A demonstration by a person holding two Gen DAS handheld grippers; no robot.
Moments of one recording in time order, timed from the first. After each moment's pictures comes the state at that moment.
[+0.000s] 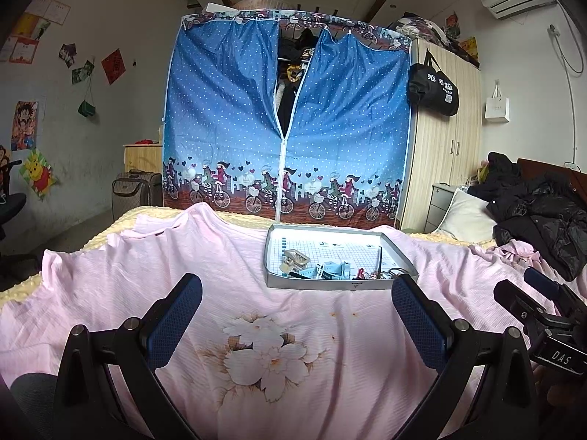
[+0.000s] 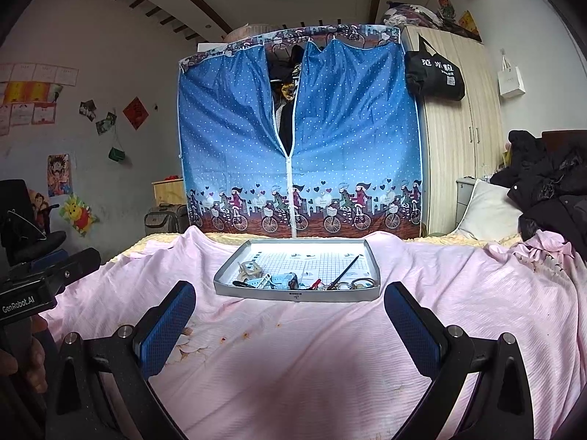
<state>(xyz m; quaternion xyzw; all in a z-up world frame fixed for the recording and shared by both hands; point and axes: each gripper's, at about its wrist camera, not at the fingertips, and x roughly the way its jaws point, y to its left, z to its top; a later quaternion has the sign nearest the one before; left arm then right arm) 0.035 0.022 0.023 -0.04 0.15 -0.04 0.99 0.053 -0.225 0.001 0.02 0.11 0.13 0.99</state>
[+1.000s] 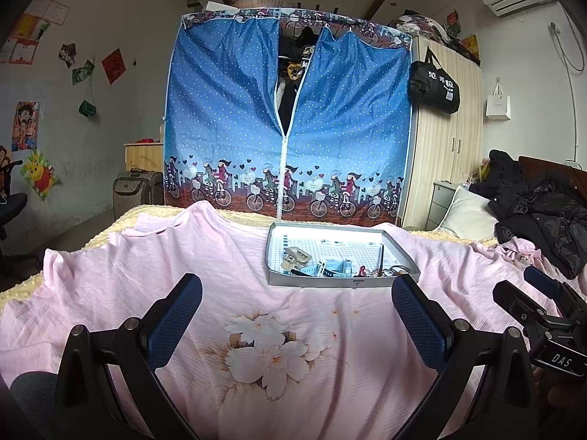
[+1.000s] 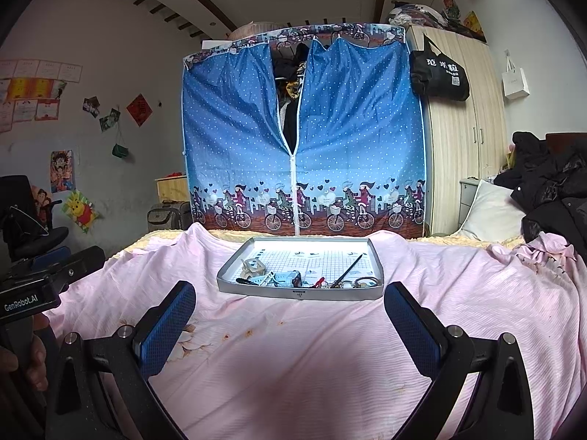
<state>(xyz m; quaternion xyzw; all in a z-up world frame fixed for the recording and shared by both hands) 0.035 0.023 0.022 -0.04 0.15 -0.04 0.99 0.054 -0.224 0.002 0.01 0.11 0.13 0.98</state>
